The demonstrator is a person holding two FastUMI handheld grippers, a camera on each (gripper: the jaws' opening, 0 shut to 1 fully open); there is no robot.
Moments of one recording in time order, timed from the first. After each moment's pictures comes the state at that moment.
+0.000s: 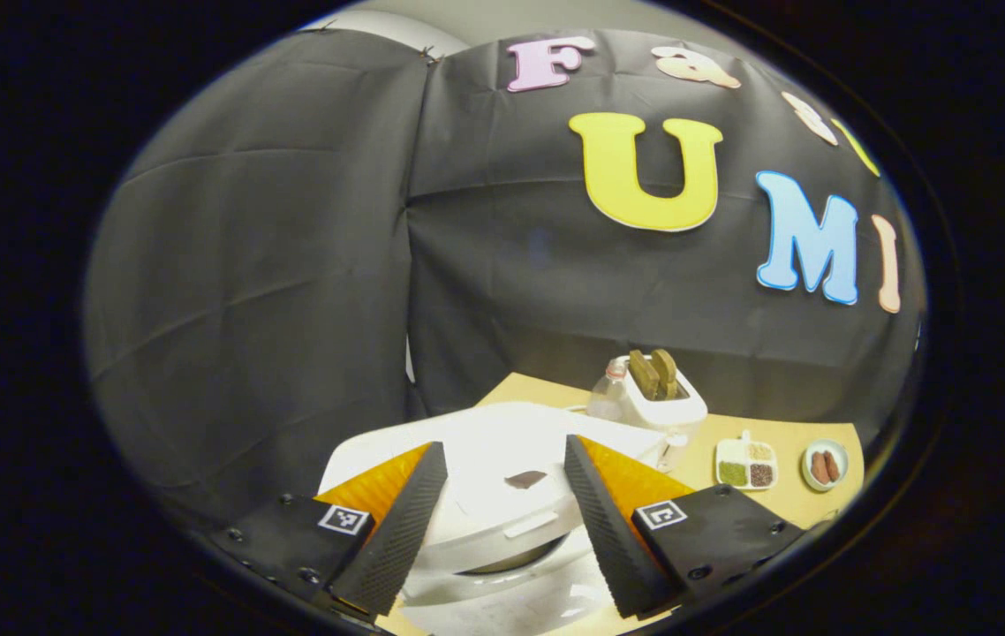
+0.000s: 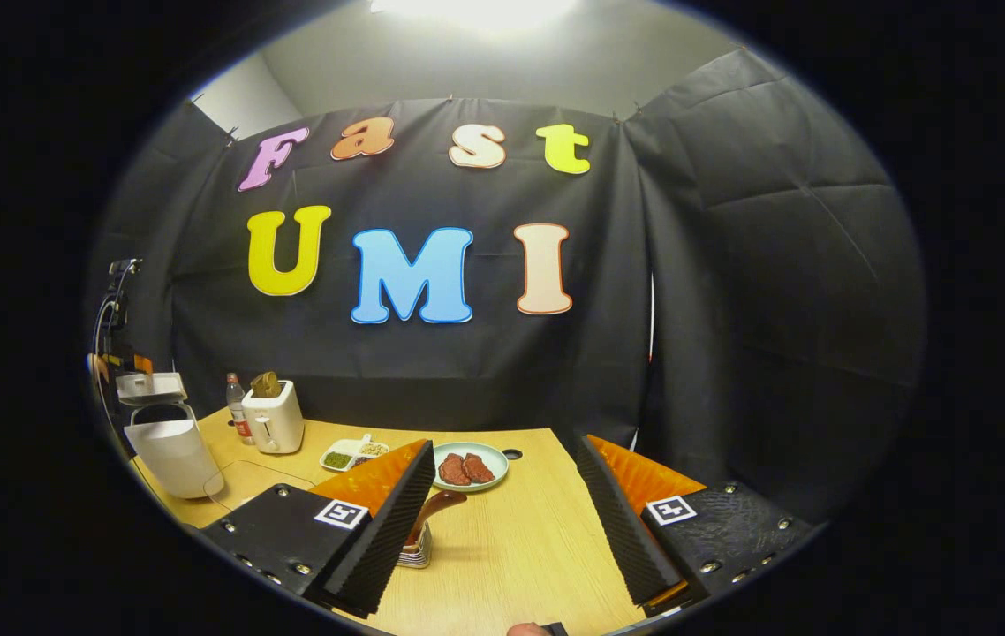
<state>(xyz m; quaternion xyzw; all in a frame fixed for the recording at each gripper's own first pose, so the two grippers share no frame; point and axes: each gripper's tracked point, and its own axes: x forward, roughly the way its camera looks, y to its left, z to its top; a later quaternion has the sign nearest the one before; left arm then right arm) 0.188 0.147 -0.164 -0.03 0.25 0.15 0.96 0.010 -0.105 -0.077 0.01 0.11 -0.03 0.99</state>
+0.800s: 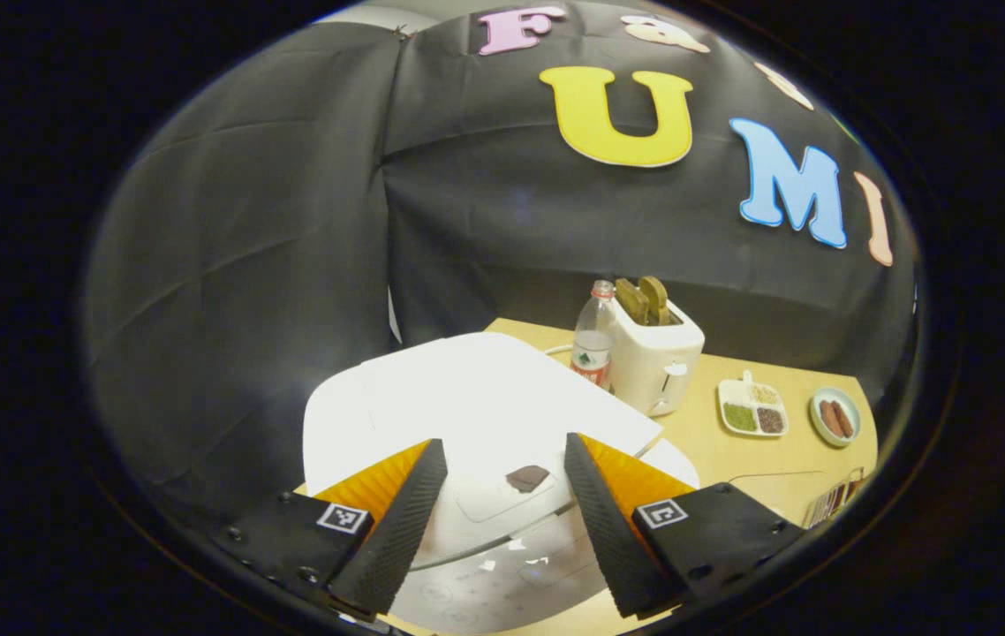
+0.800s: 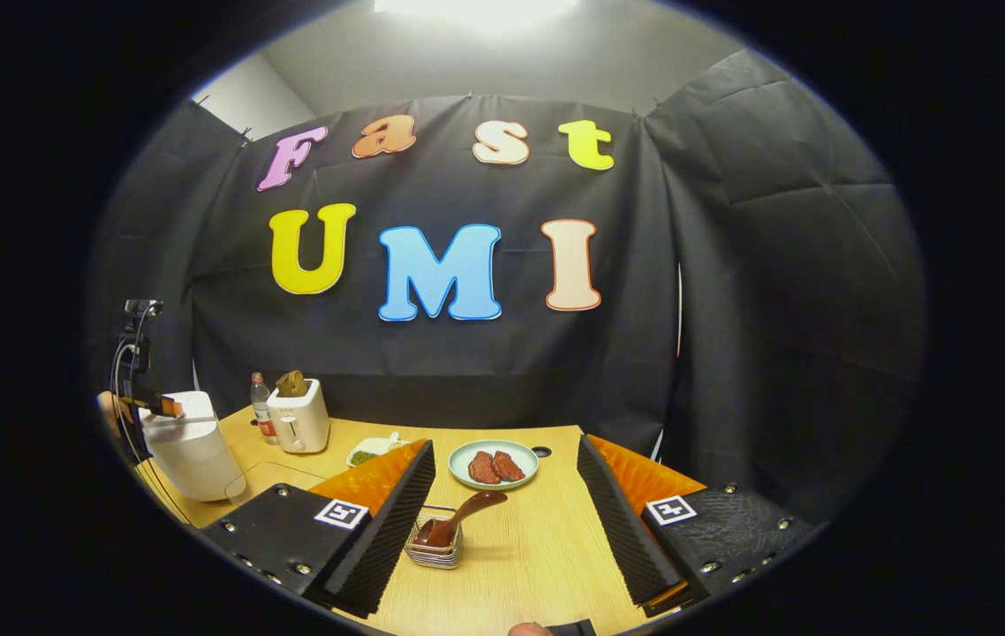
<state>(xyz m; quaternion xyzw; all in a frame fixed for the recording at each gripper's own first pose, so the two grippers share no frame) 0.159 0.126 -0.239 -0.01 0.31 0.12 0.94 0.012 -0.065 -0.075 0.02 0.11 0.01 0.99</state>
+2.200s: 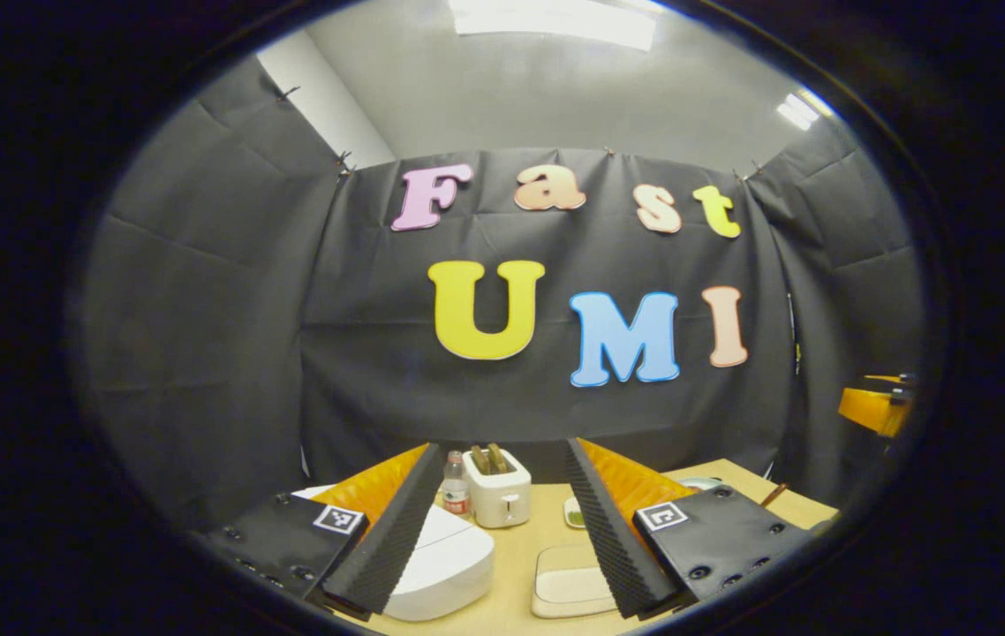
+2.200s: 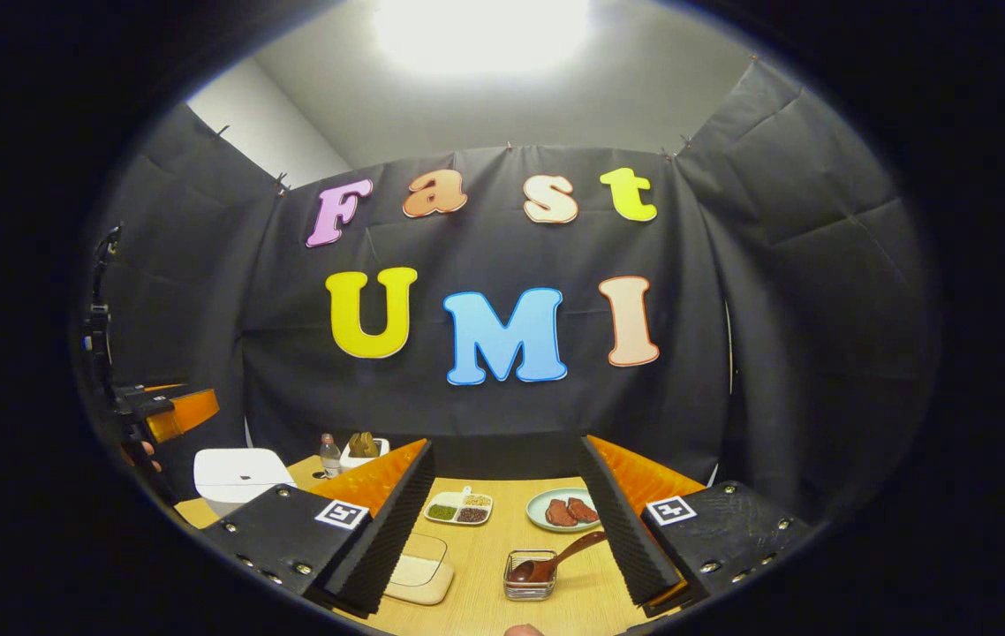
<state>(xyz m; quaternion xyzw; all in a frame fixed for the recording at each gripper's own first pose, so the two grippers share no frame) 0.025 -0.005 0.009 -0.01 0.00 -0.06 1.00 -0.006 0.035 0.003 0.05 0.02 0.06 1.00</state>
